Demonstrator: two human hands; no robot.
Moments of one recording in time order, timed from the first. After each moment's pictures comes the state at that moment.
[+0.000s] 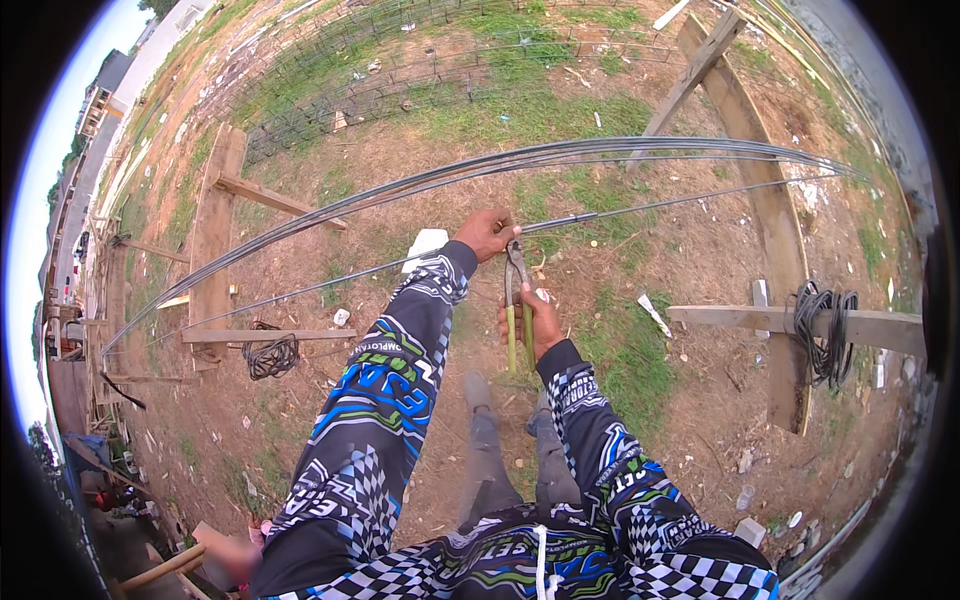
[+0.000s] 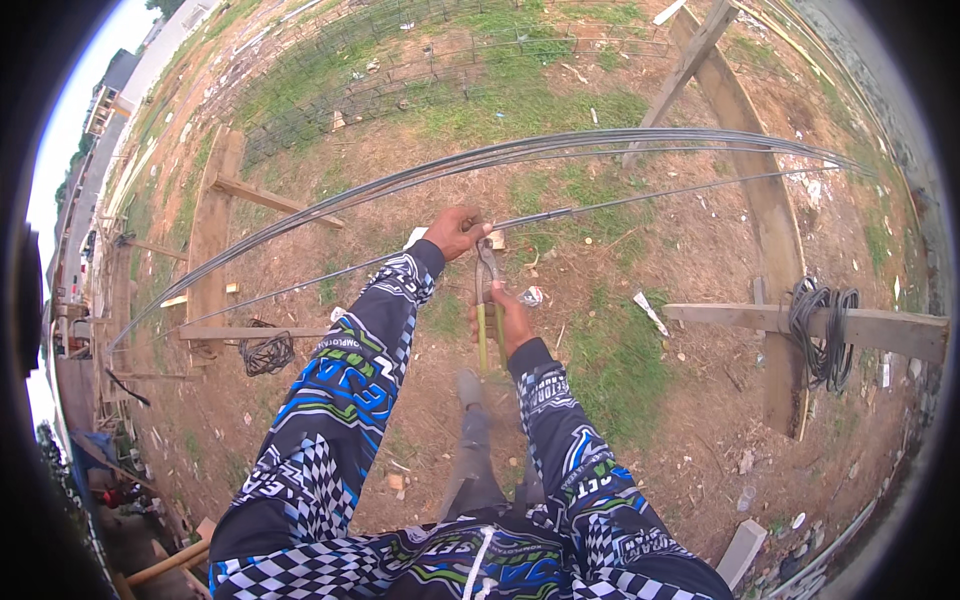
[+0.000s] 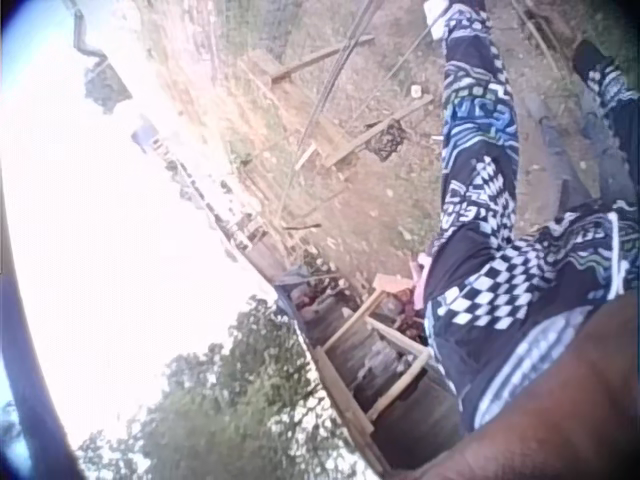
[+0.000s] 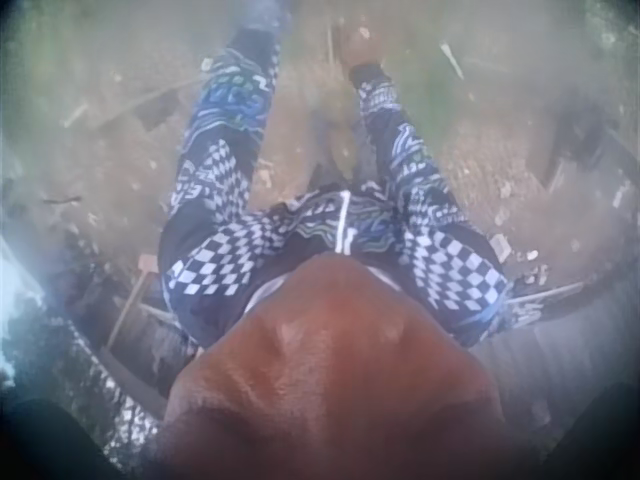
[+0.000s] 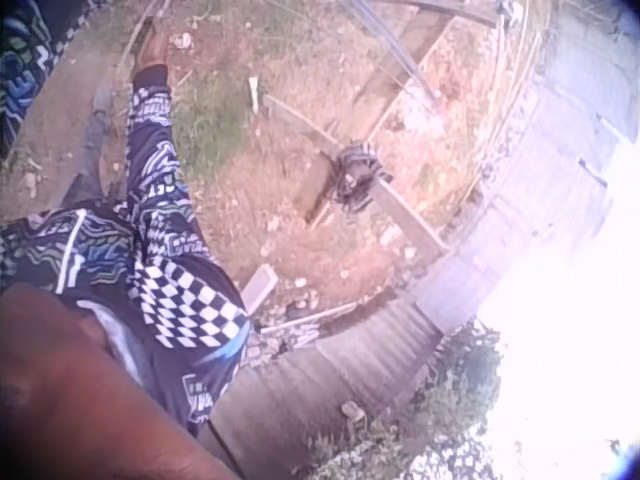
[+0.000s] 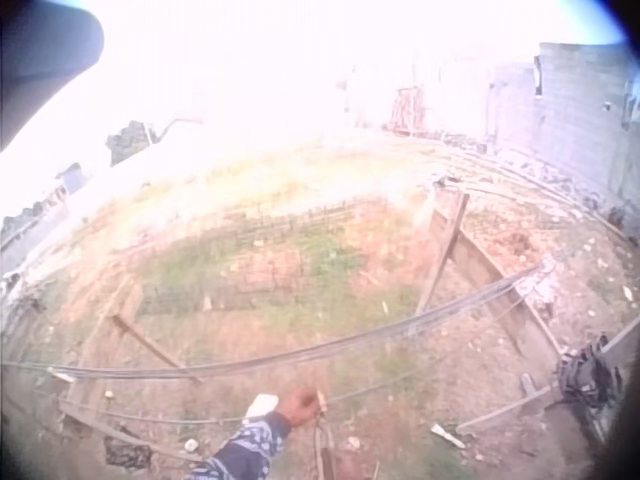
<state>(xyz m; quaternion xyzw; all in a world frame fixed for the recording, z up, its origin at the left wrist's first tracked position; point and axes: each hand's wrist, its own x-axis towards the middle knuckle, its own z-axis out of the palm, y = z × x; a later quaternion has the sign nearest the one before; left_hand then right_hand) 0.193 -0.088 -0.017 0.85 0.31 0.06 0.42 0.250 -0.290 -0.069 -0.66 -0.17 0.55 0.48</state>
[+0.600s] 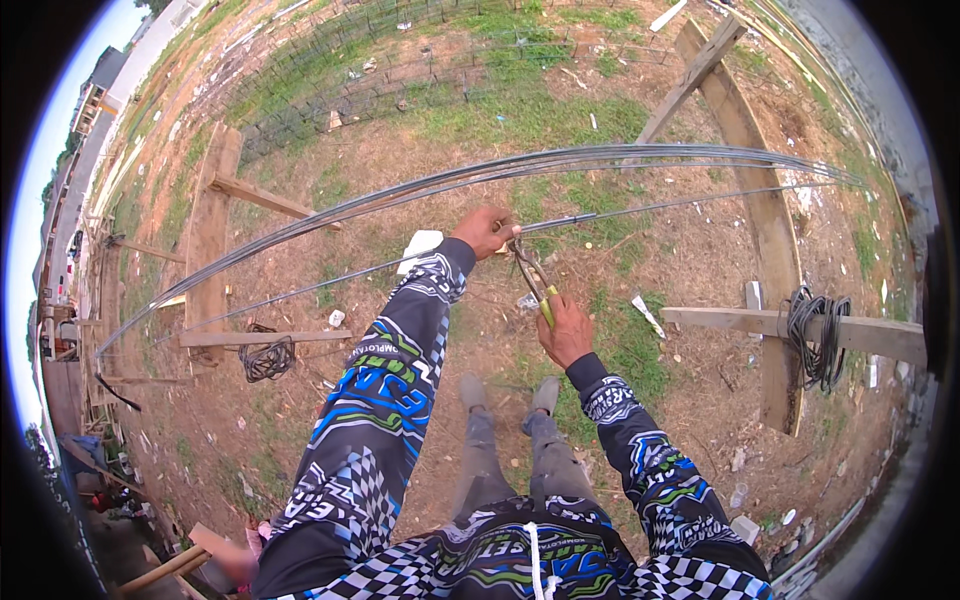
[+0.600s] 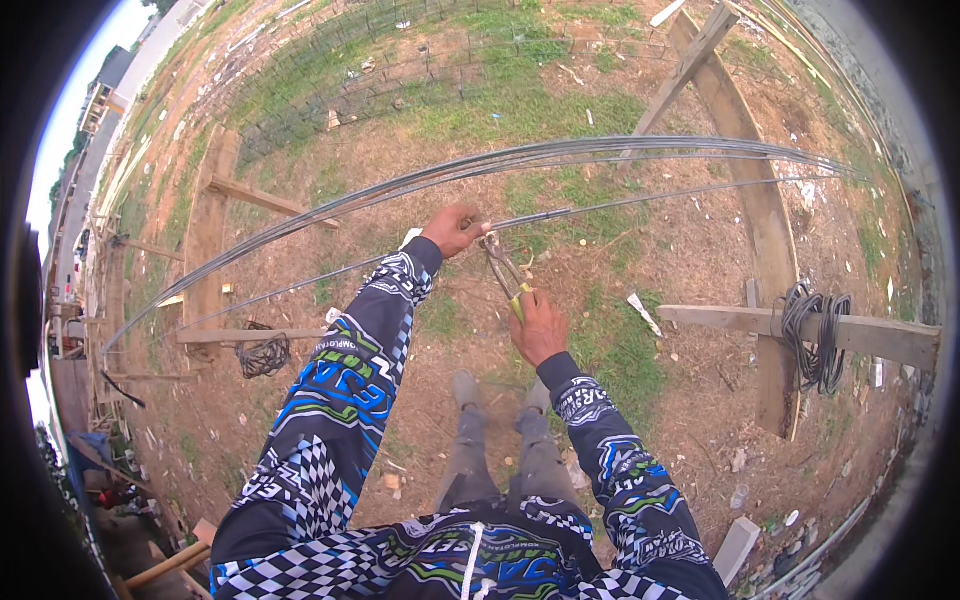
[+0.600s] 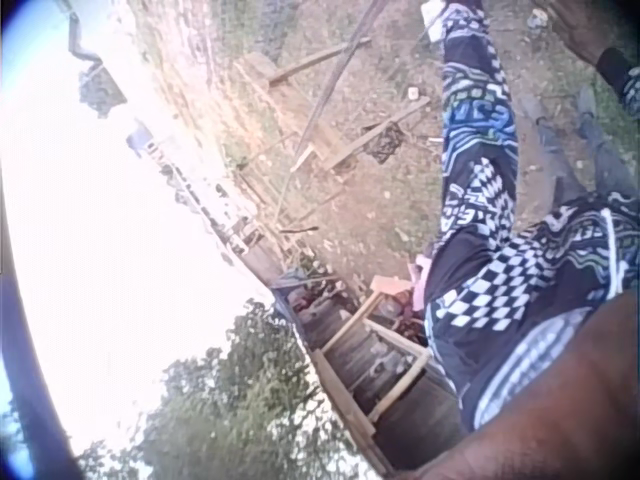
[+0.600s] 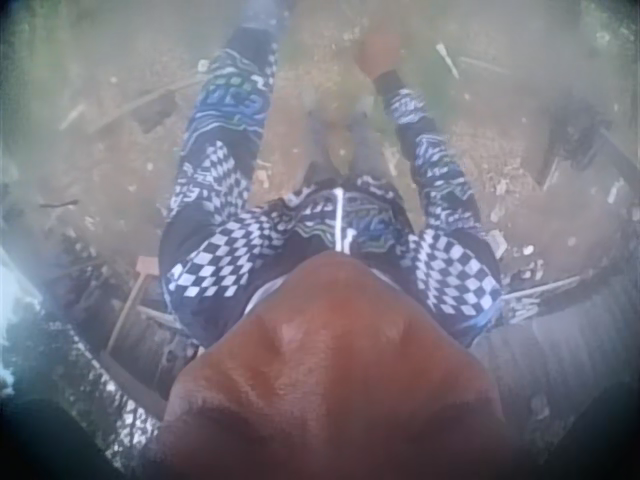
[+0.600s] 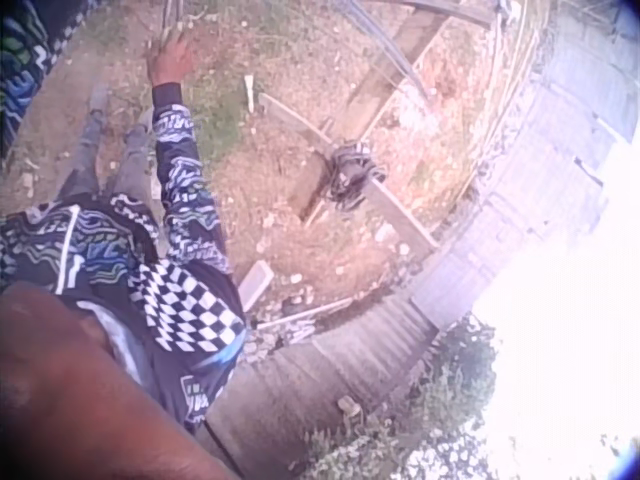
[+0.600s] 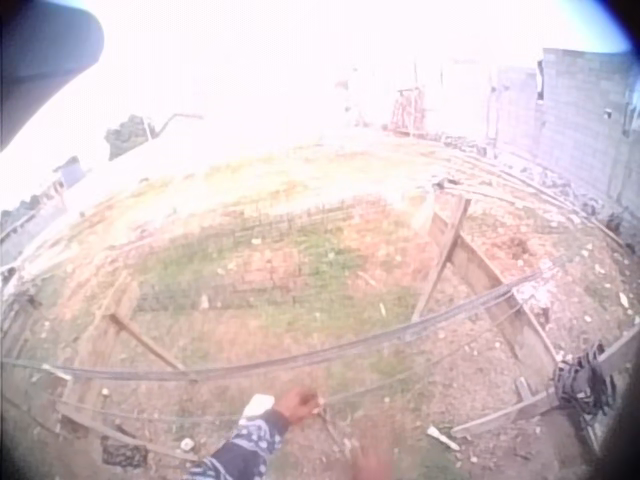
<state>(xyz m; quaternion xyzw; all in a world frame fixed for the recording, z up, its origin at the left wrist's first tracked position) 0.199 -0.078 -0.015 0.86 0.30 0.05 0.42 0.283 -0.327 -0.052 -0.81 -0.50 0.20 0.22</state>
